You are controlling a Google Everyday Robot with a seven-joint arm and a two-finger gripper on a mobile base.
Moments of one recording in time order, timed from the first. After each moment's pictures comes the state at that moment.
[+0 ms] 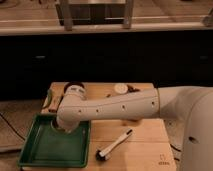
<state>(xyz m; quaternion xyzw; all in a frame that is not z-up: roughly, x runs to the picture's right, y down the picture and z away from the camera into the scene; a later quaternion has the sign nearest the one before) -0.191 0.191 0.688 -0.17 -0.30 -0.44 0.83</state>
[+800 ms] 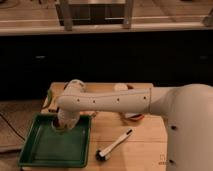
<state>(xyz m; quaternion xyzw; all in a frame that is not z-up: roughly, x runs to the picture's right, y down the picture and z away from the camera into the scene) -0.196 0.186 0.716 -0.18 -0.33 -0.55 0.74</state>
